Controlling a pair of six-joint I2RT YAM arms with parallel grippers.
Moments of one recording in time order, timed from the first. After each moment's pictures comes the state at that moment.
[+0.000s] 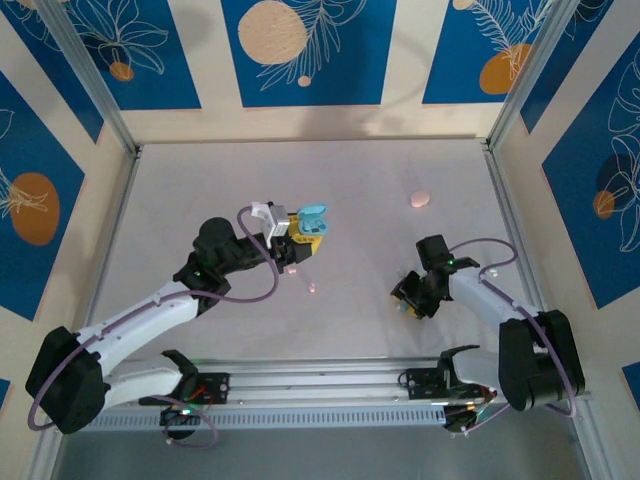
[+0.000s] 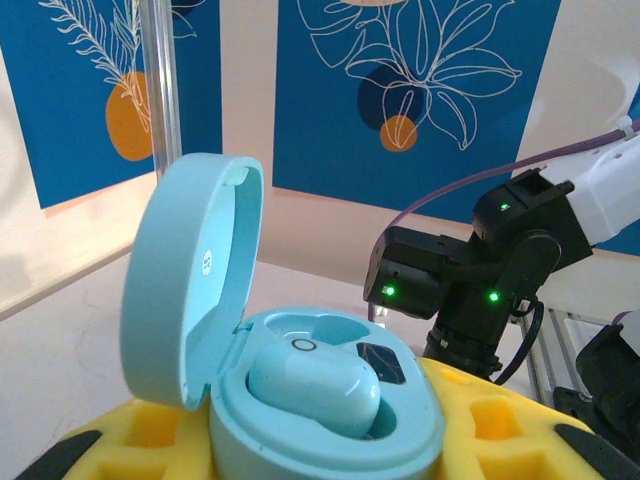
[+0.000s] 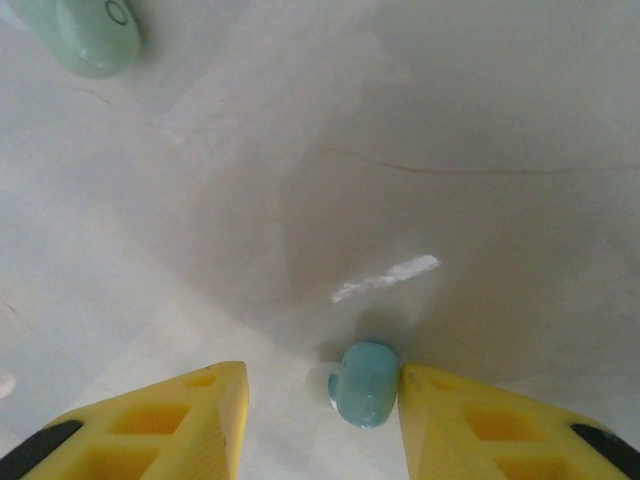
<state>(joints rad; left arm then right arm) -0.68 1.12 0.68 0.50 0.56 -0.10 0.21 1.22 0.56 -0.69 -0.27 0.92</state>
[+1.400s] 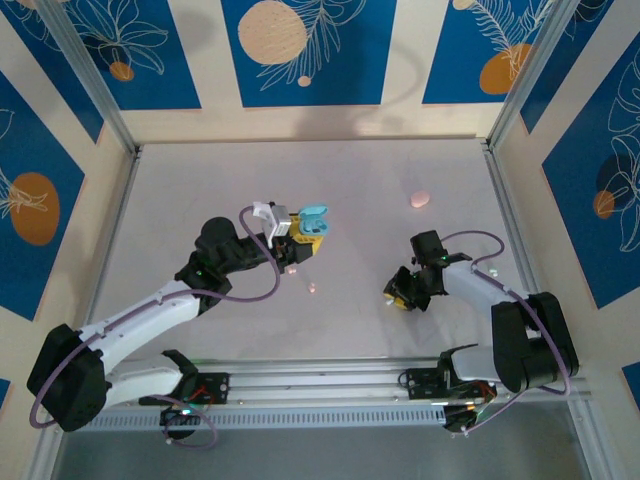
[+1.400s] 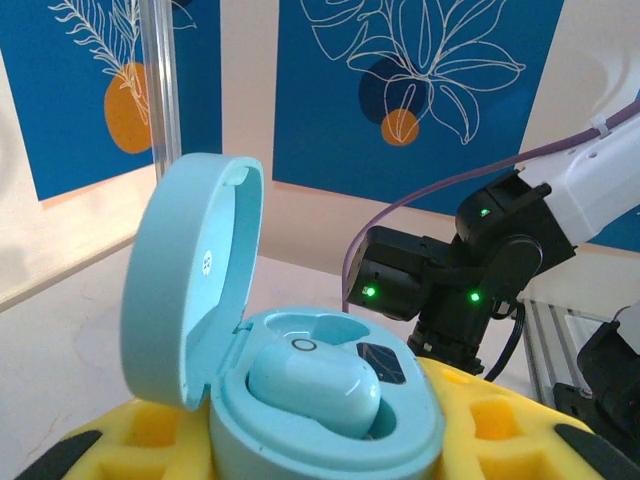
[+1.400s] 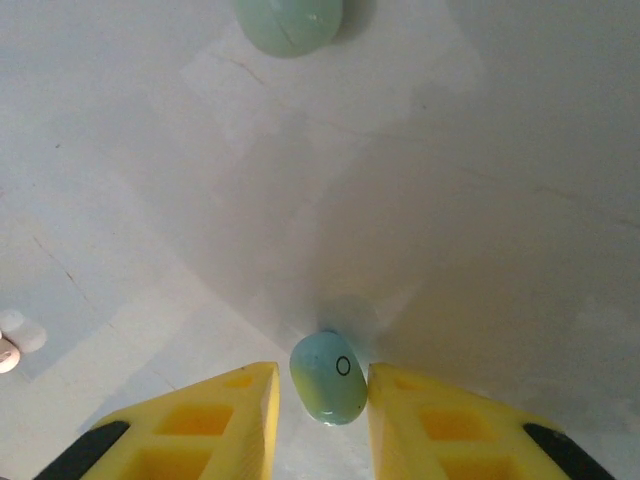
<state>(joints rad) -0.68 1.13 0.68 0.50 0.56 -0.10 0.23 1.31 0.58 -0.59 -0.37 0.83</state>
